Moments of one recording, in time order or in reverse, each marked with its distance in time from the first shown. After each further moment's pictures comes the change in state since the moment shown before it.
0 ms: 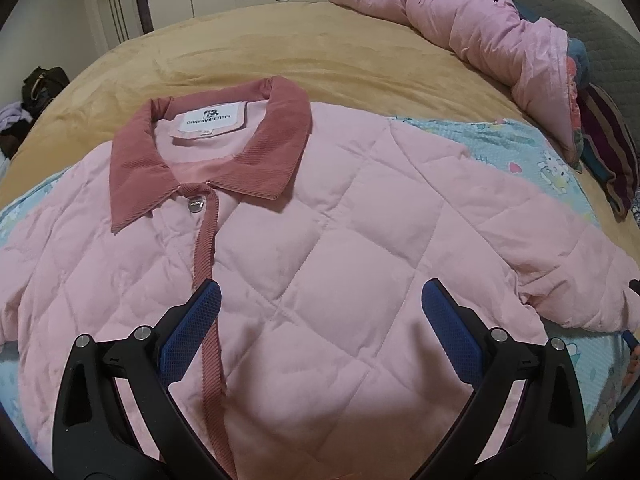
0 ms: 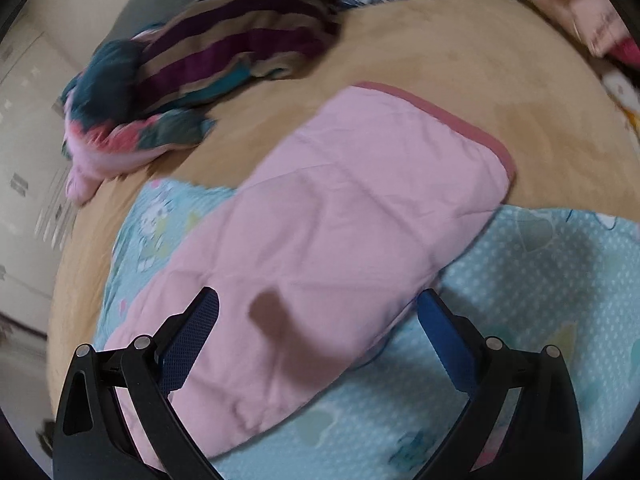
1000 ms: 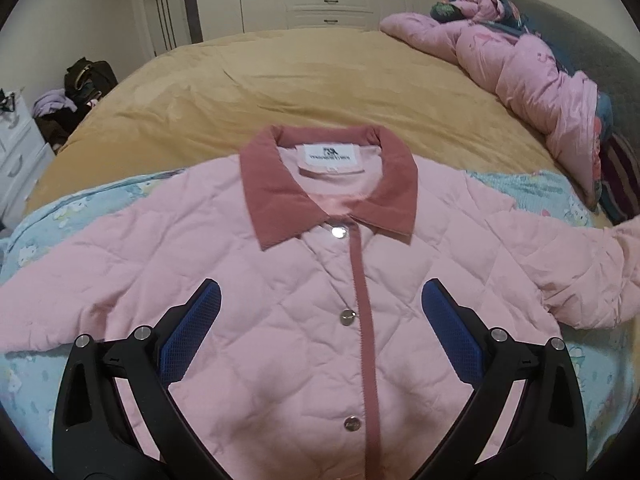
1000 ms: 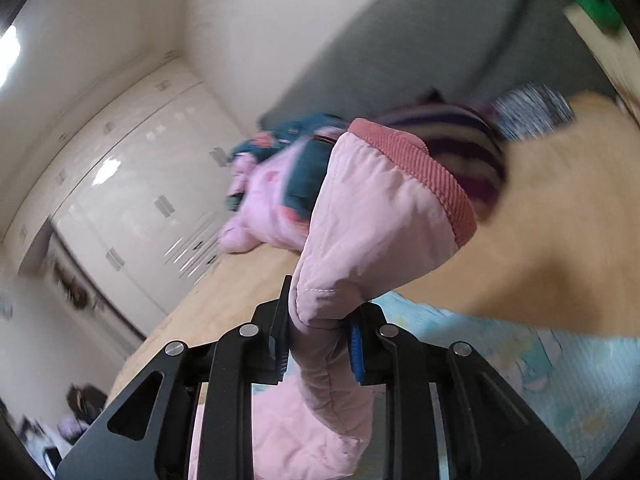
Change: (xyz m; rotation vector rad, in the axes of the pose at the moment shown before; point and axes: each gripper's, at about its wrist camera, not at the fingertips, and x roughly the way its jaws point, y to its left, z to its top) left arm -0.086 0.106 0.009 -0.095 -0.076 0.087; right arm -0.157 0.107 0.002 -0.348 -0.366 0.561
